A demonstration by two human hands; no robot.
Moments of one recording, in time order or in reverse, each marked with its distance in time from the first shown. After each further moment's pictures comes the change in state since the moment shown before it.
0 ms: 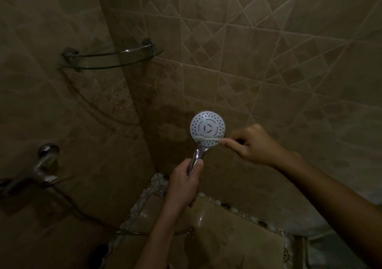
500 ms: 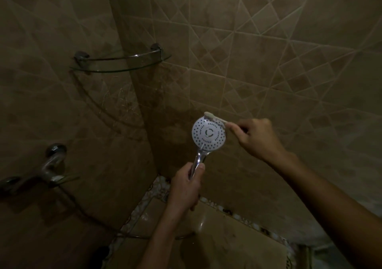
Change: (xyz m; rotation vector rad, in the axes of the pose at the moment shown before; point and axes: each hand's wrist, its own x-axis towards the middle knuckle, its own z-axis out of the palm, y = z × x) left_hand -0.002 -0.001 -0.006 -0.055 0.025 -0.047; right_hand 0.025 -0.014 -0.003 -0.105 0.263 0.123
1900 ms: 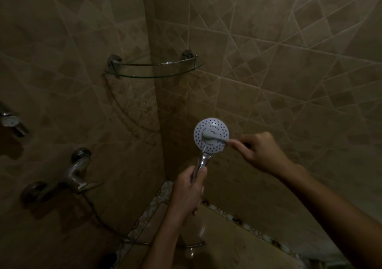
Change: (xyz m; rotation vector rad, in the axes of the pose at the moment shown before) left_hand 0.033 -0.027 -0.098 -0.161 -0.057 -0.057; right_hand 0.037 -0.064 0.064 0.046 -0.154 -0.075
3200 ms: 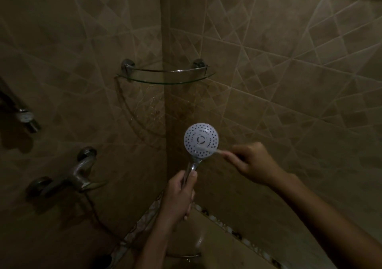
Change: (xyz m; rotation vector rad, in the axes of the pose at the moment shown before) left_hand -0.001 0.009 -0.021 -0.074 0.062 -0.057; right_hand 0.023 -0.003 0.015 0.059 -0.026 -0.220
